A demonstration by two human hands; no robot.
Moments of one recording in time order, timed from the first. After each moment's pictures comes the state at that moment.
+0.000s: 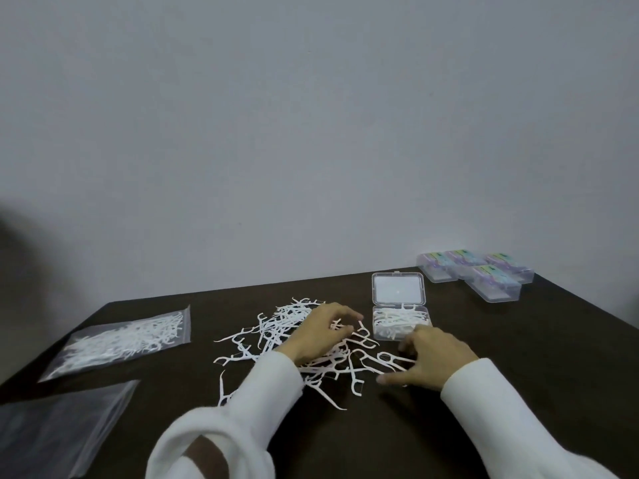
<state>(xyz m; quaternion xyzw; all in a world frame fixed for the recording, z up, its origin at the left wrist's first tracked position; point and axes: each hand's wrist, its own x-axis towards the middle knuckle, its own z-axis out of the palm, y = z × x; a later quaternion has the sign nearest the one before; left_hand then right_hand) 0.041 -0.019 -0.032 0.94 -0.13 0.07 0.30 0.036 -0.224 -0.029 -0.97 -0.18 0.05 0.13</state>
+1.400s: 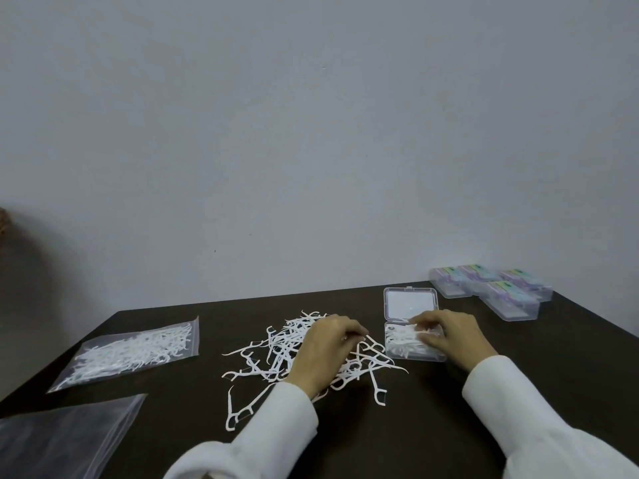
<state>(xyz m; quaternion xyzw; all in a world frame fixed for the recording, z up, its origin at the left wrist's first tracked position) 0.029 -0.022 -0.036 0.92 -0.16 0.28 0.24 0.095 -0.240 -0.032 -0.93 -0.21 -0.09 0.27</state>
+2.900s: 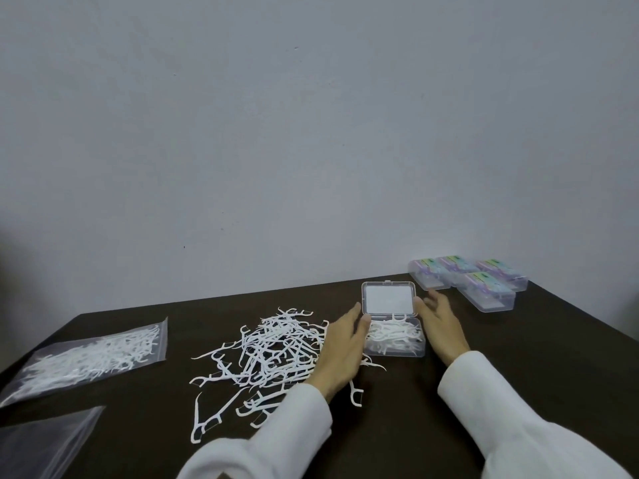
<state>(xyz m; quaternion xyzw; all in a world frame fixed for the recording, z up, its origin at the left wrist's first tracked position) 0.049 -0.080 -0.043 0.88 -0.04 0.12 0.46 0.106 -0.234 -0.044 -0.77 -0.03 -0.06 0.63</state>
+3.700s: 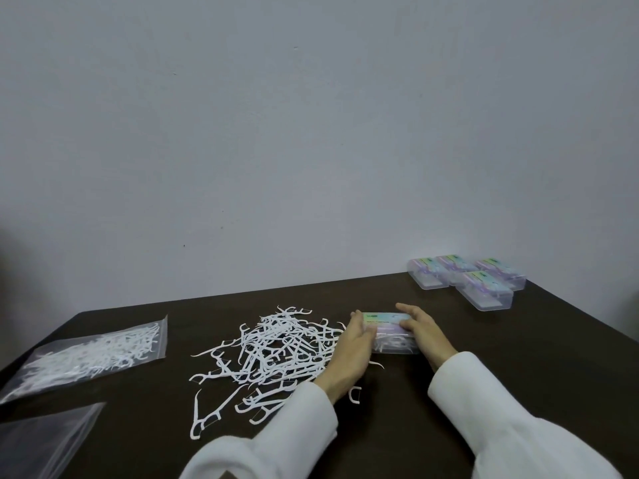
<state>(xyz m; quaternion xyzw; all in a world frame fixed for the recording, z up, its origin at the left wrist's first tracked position) 0.060 -0.095 -0.056 0.82 0.02 0.02 0.57 0.111 -0.227 -0.057 -0.75 -0.04 0.09 0.65</state>
